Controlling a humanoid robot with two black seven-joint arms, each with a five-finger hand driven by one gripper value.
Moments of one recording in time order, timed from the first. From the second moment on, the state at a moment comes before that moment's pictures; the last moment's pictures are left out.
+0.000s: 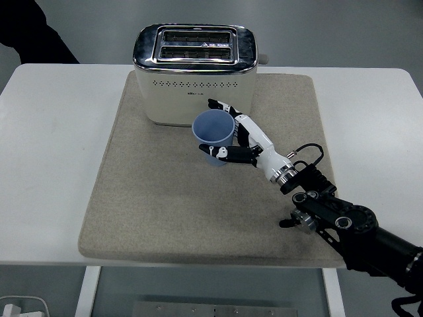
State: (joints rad) left arm -0.03 0.00 -0.05 -0.14 -0.03 -0.11 0.10; right arm 0.72 0.00 0.42 0.78 -0.77 -0.08 0.61
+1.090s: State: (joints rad) left arm -0.03 0.00 -0.05 -0.14 -0.03 -0.11 0.10; right arm 0.71 0.00 0.42 0.78 -0.74 -0.06 0.61
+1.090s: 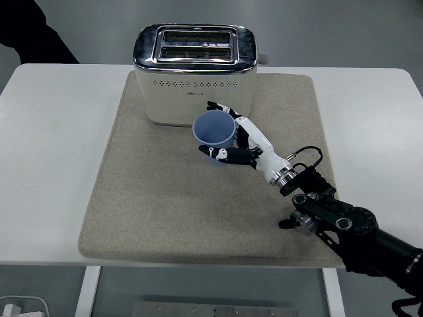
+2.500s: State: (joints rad) left arm -0.03 0.00 -0.05 -0.14 -0.03 -0.11 0.10; right arm 0.71 -0.07 0.43 0.79 -0.72 -0.02 0.61
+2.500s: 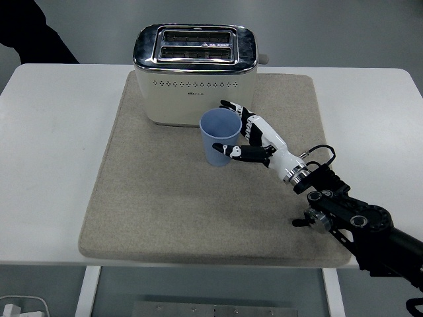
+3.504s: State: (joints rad) left arm -0.02 0.00 -0.05 -0.14 -0.03 -0.11 0.10; right arm 0.71 -0.28 0.43 0.86 -0.67 0.02 0.61
